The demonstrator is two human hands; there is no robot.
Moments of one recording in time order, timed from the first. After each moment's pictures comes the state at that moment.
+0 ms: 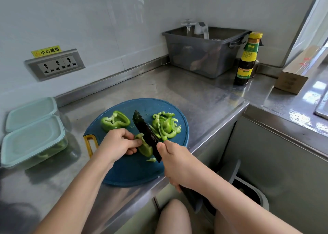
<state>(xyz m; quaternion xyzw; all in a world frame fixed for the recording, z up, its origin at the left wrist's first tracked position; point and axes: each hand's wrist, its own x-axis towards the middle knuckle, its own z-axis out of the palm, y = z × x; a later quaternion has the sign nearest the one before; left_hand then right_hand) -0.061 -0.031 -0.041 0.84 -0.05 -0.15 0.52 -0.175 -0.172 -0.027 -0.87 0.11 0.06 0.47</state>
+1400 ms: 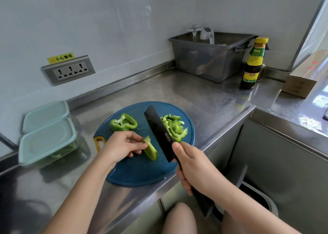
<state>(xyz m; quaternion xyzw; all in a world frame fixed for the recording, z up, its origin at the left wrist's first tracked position) -0.061 -0.019 -0.034 0.84 -0.09 -0.18 0.51 -0.195 -0.181 -0.031 -0.79 0.12 0.01 0.60</state>
